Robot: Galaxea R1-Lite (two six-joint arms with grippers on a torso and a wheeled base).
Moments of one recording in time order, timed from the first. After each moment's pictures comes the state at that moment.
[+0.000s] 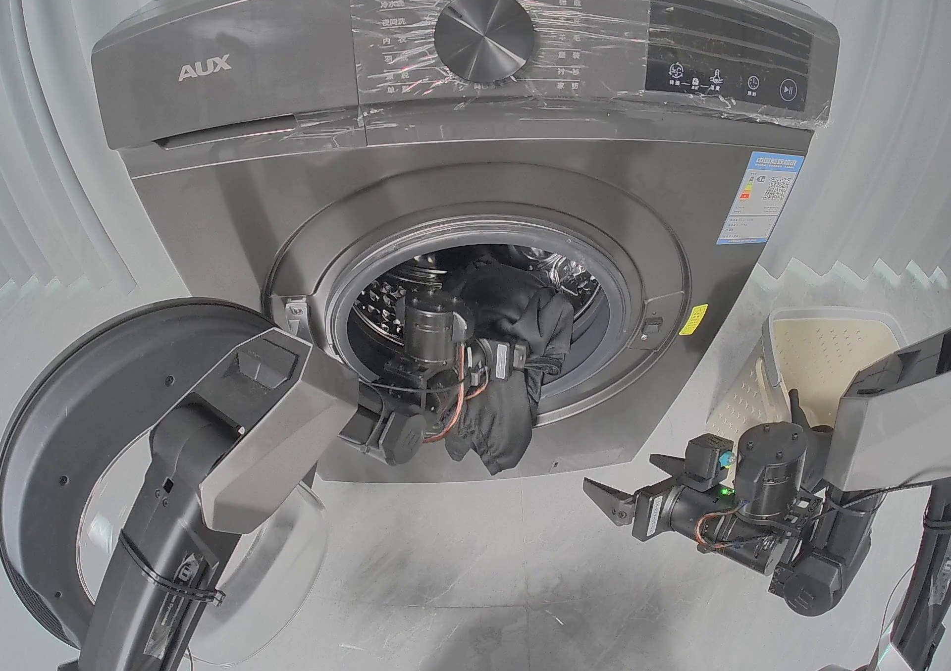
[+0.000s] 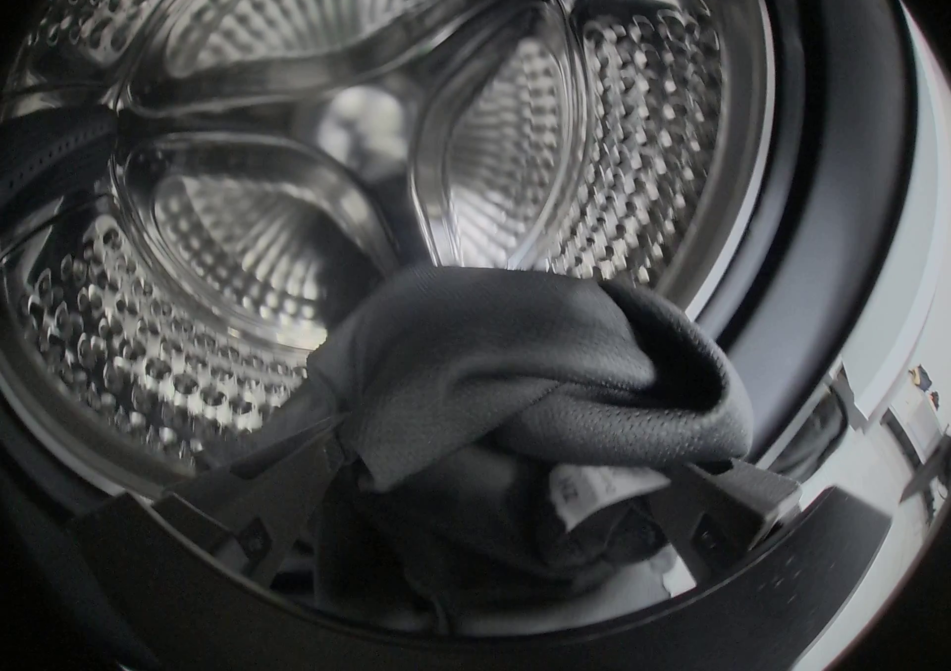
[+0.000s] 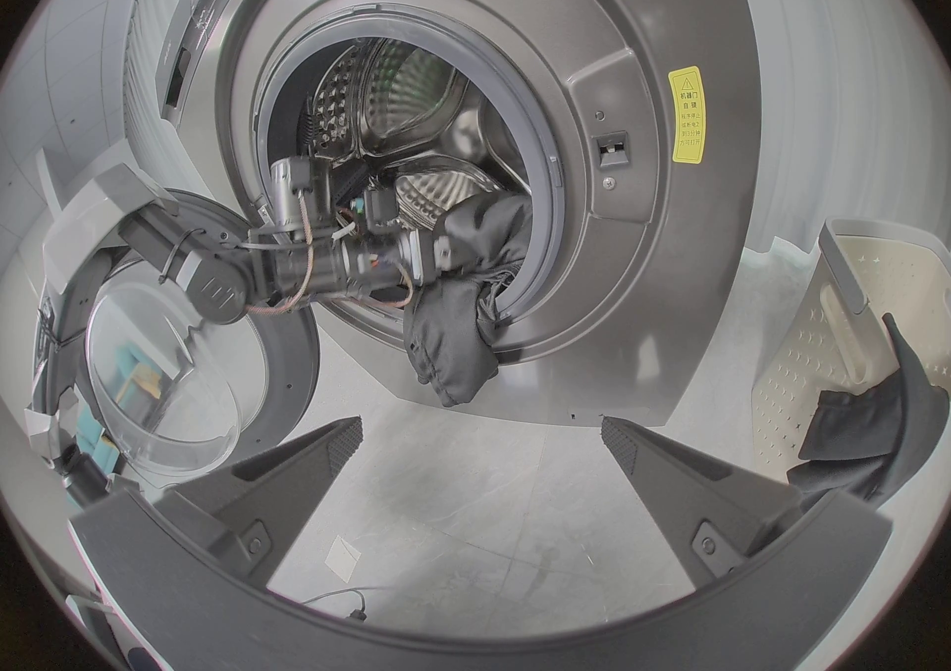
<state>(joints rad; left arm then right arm) -0.53 2.63 -1.72 -0.75 0.11 -0.05 0.56 2.15 -0.27 -1.55 -0.03 0.24</state>
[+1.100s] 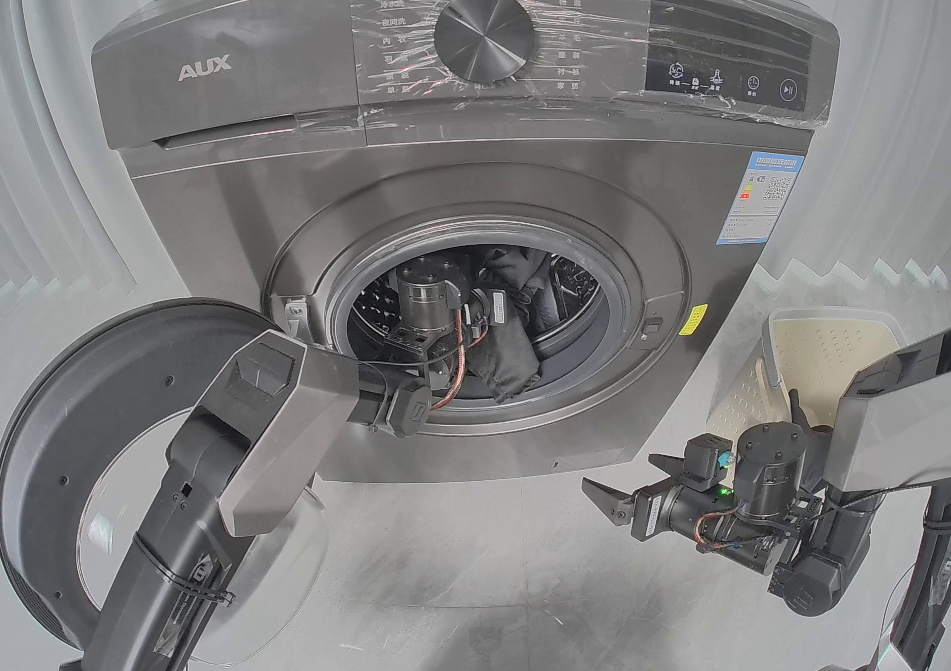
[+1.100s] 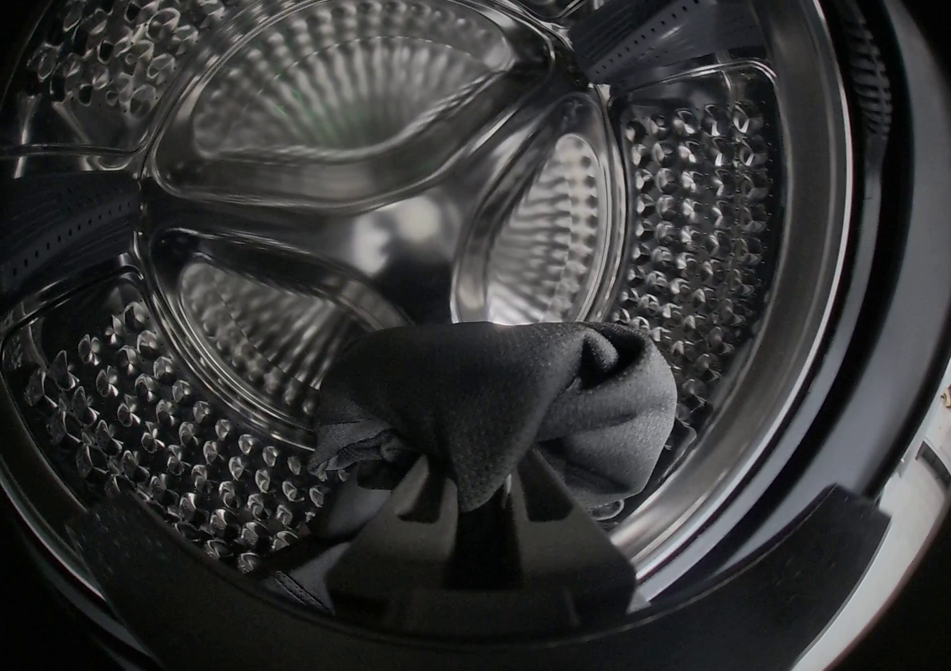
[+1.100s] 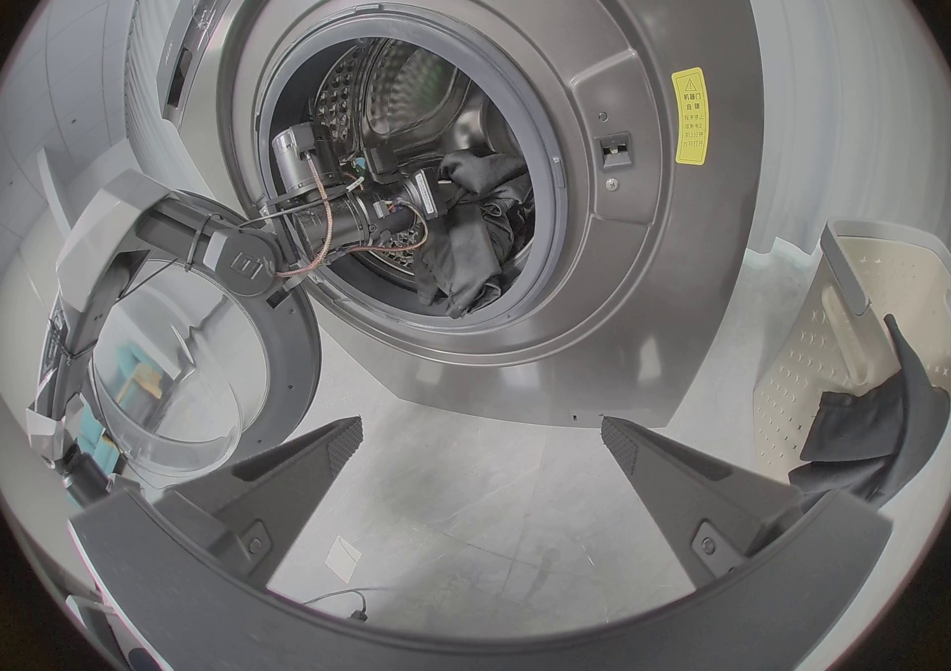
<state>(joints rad) -0.51 2.70 -1.96 -0.81 0.19 -0.05 0.57 2.15 -0.27 -1.55 -0.03 0.24</state>
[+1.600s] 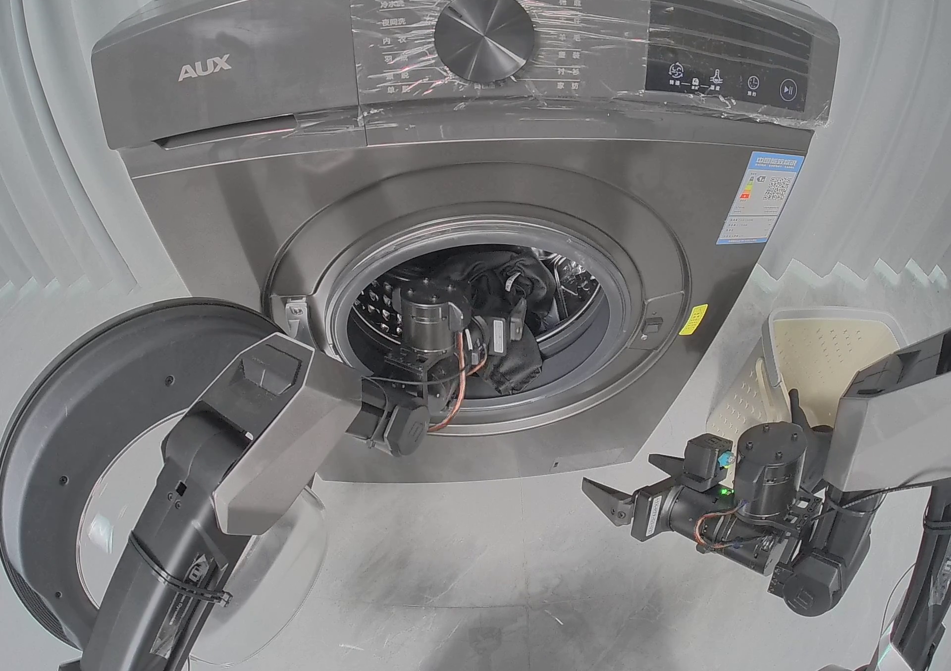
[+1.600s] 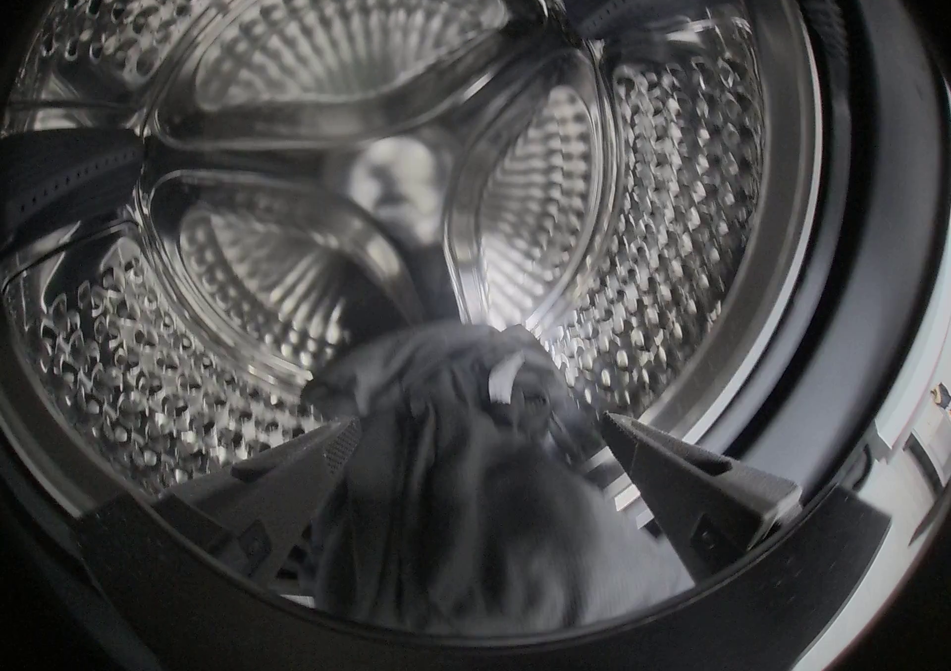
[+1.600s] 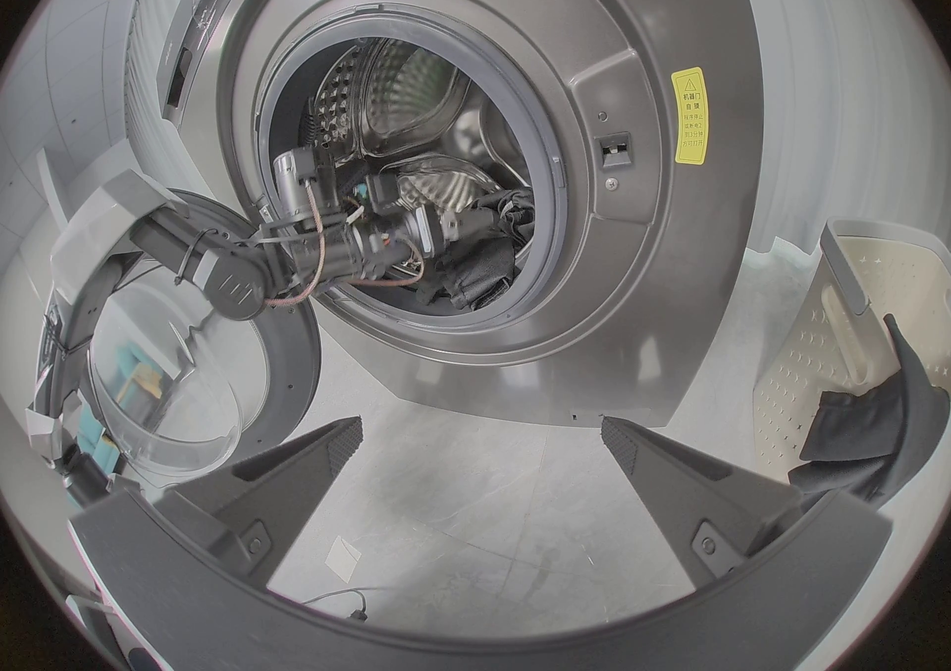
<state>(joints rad) -0.52 2.68 -1.83 -0.82 0.18 -0.06 0.57 2.15 -0.27 -1.55 -0.03 0.24</state>
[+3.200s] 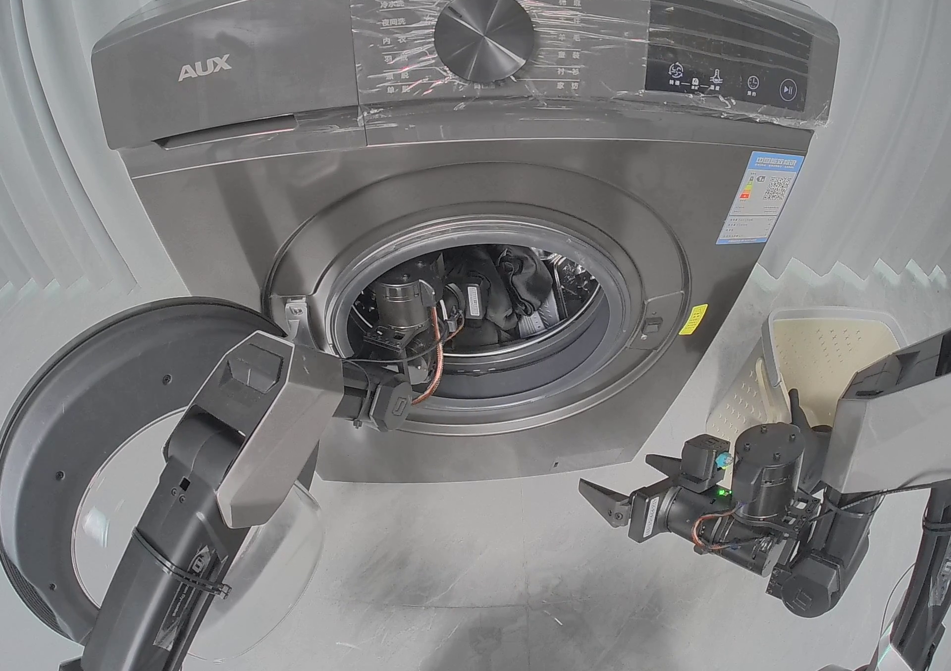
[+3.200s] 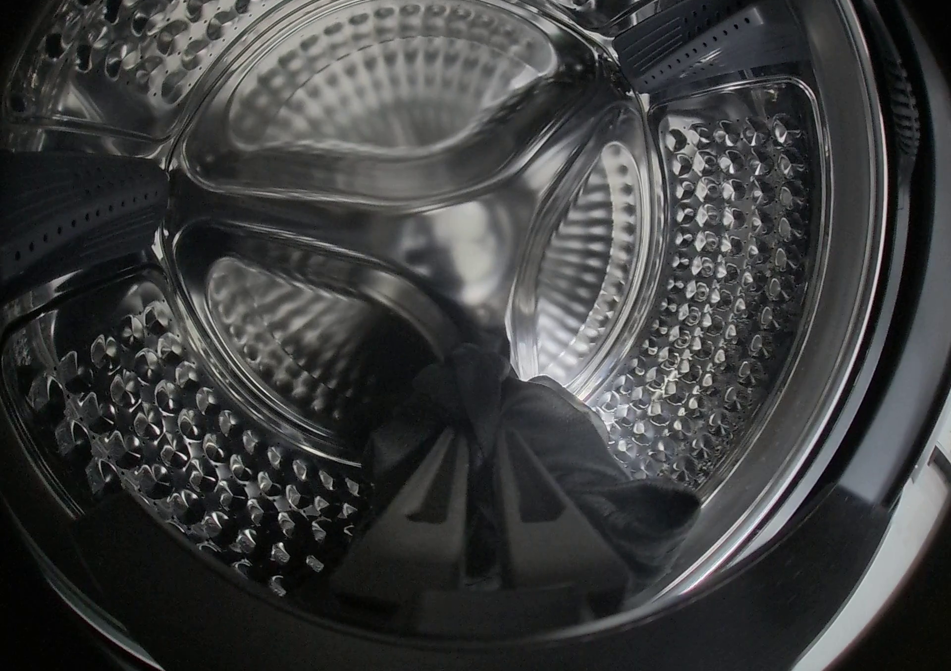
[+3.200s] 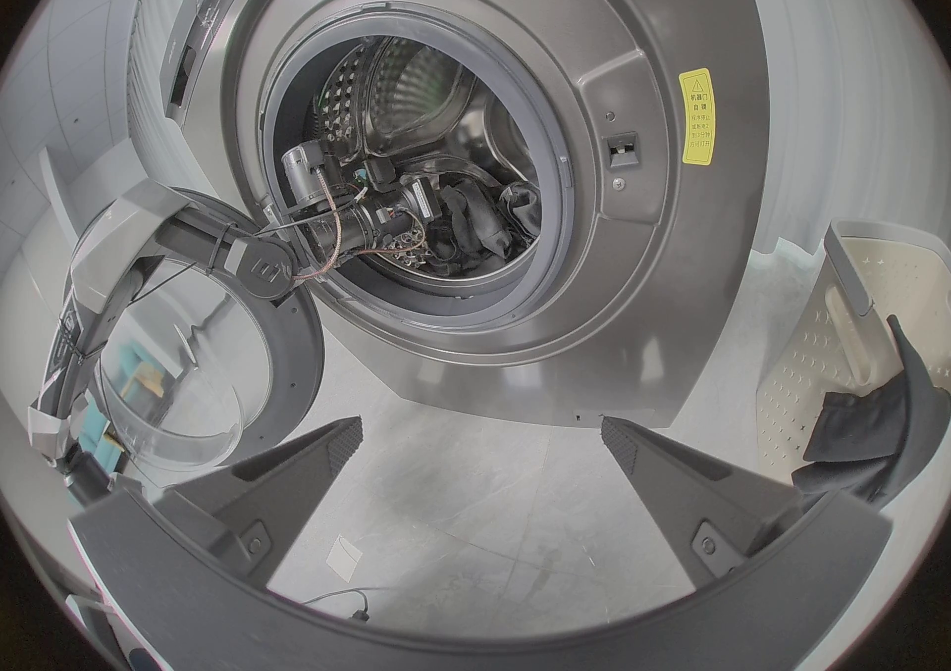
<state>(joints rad) -0.46 2.74 -2.00 -0.84 0.19 -0.05 0.57 2.15 -0.28 -1.55 -0.03 0.24</state>
